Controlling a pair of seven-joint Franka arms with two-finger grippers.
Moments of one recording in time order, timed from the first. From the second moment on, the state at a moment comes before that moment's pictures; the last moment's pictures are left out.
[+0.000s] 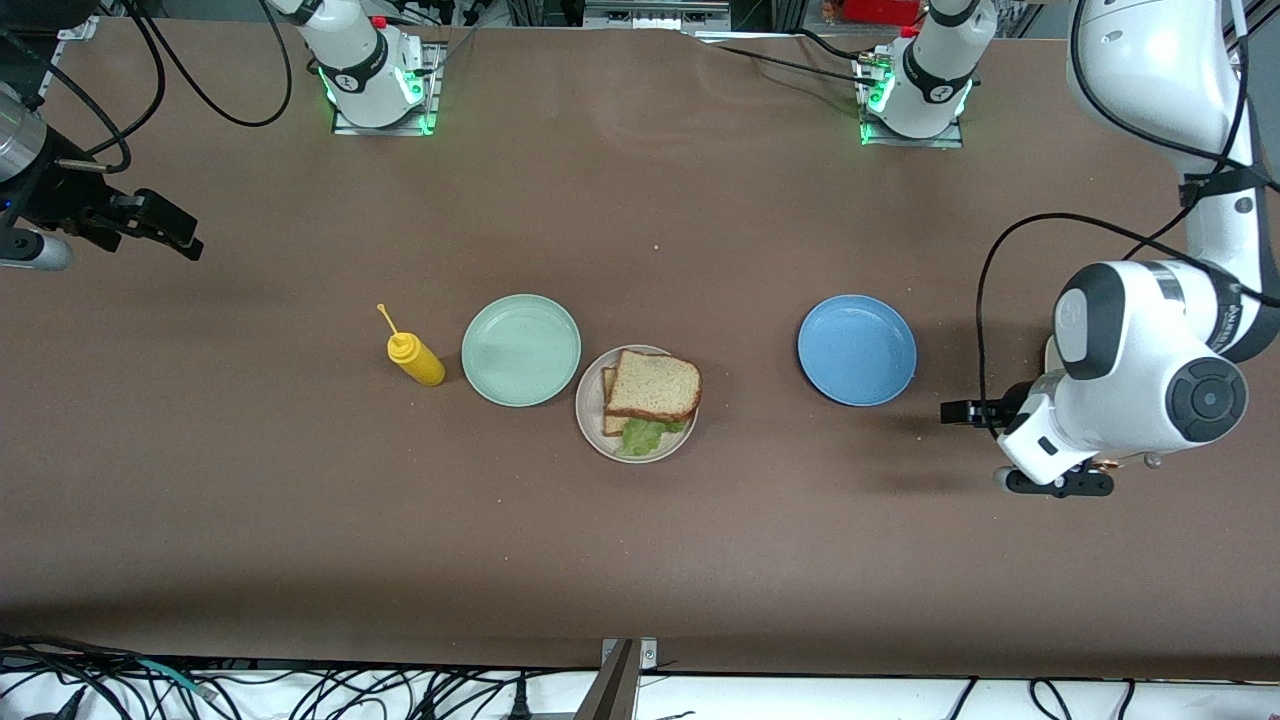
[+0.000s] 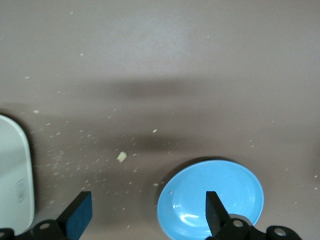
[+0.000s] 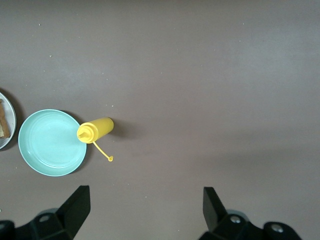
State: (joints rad) left arm -0.28 0.60 0.30 -1.38 -0.20 1.75 0.06; right arm 0.02 -0.04 0.00 -1.71 0.00 1.68 0.12
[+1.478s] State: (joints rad) left arm -0.03 0.16 0.06 -1.52 -0.01 1.53 0.06; right arm 0.02 -0.04 0.01 -1.71 0.00 1.68 0.12
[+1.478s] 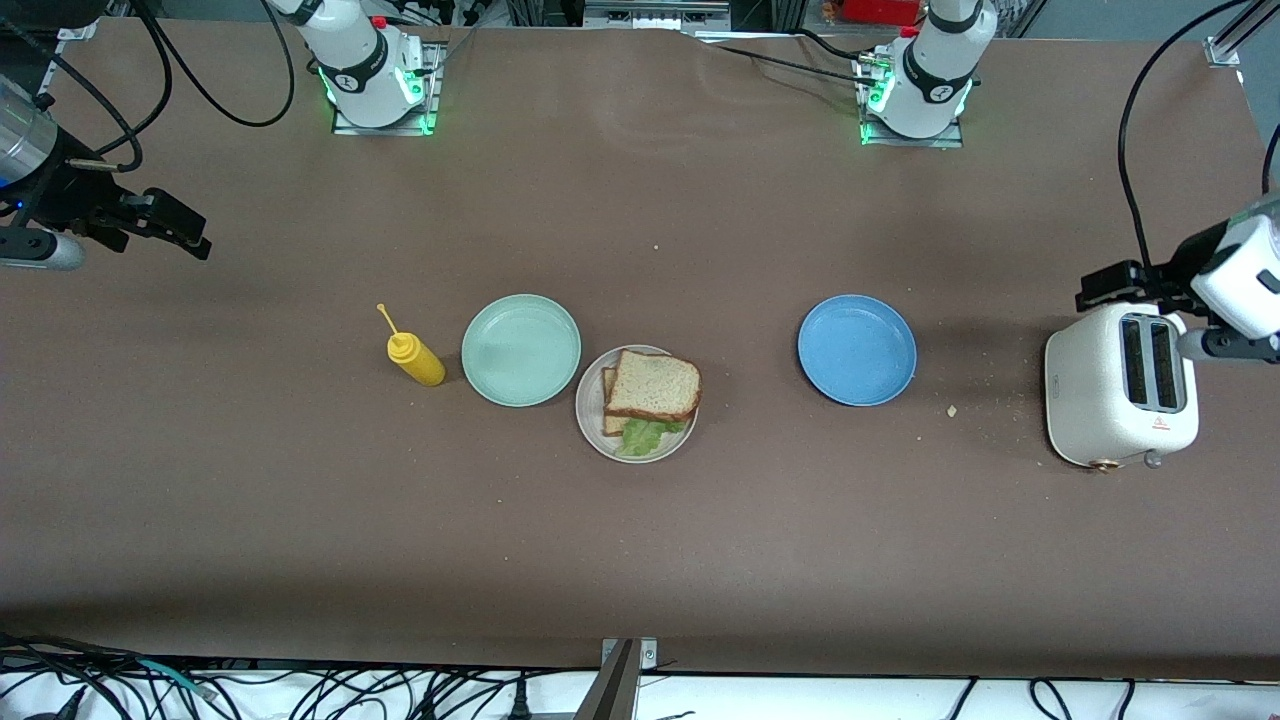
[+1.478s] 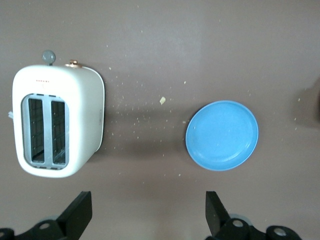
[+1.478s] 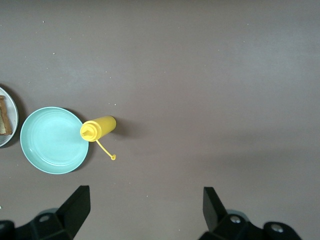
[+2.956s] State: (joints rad) left arm 0.01 0.06 -0.02 -1.58 0.00 1.60 0.00; right arm 0.02 -0.04 0.01 -1.71 0.00 1.68 0.12
